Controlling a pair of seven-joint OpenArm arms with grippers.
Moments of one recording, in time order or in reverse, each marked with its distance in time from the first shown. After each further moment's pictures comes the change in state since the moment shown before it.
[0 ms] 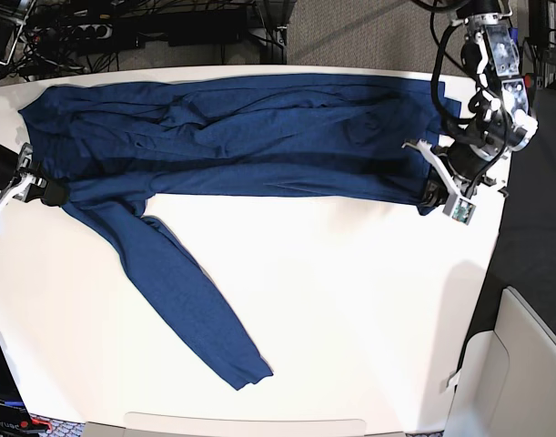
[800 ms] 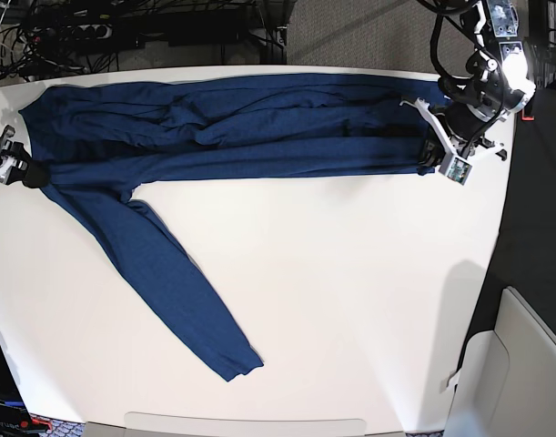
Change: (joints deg) left arm 9.9 0.0 -1.4 4.9 -0.4 -0.2 -0.1; right arm -6.7 4.5 3.3 1.2 4.3 0.0 -0.2
